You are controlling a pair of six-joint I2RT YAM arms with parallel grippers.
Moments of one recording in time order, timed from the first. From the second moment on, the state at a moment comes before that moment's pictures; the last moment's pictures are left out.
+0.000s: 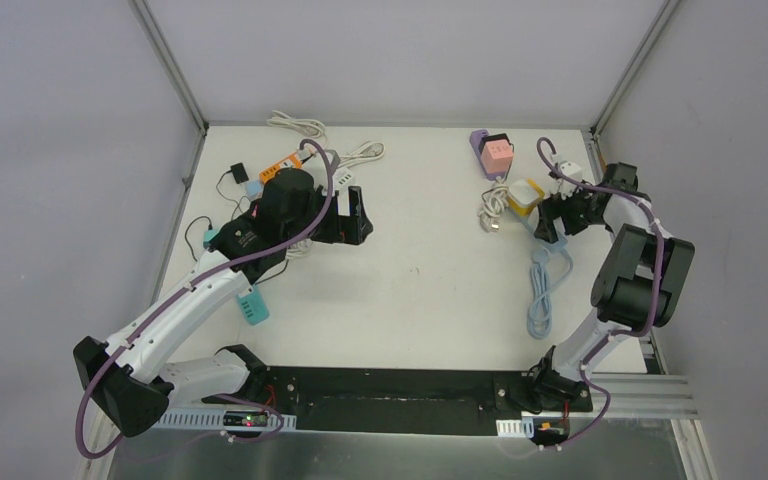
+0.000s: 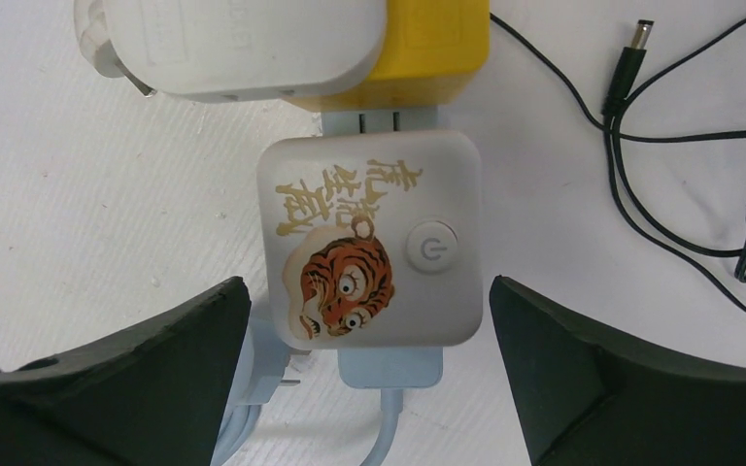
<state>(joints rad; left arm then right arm) -0.65 1.10 1.10 -0.44 0.01 -0.45 -0.33 1.75 1.19 -0.58 -0.57 -0.78</state>
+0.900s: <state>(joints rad) -0.65 1.10 1.10 -0.43 -0.01 -0.45 -0.28 1.81 1.18 -0.58 -0.53 -0.87</state>
